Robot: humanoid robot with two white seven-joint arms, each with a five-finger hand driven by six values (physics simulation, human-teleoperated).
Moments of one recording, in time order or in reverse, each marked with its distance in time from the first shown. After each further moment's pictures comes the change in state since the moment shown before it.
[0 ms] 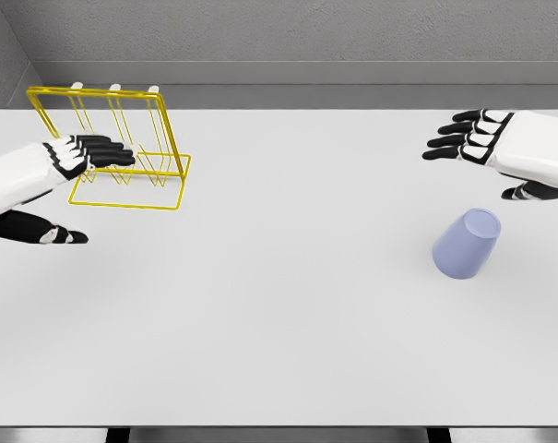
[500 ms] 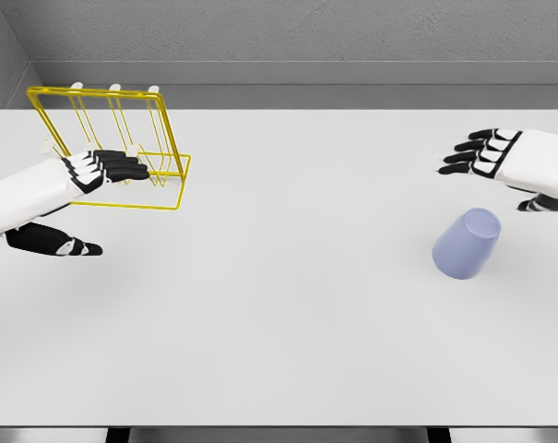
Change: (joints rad) left arm 0.008 -0.041 -0.023 0.009 -0.028 0.000 0.000; right arm 0.005 0.007 0.060 0.100 0.092 0.000 0.002
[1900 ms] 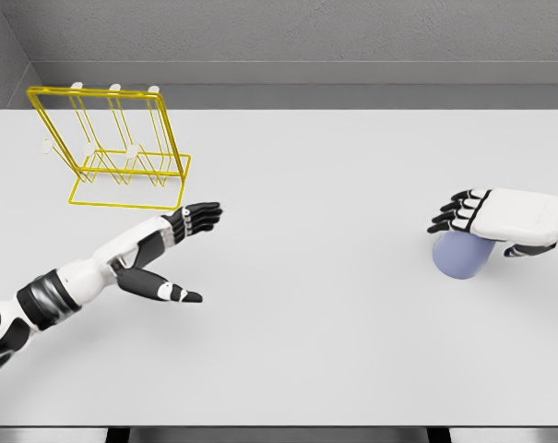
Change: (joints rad) left arm -0.063 -0.210 -0.423 0.078 0.656 0.357 0.005; right arm 0.000 0.085 0.142 0.079 0.114 0.000 0.060
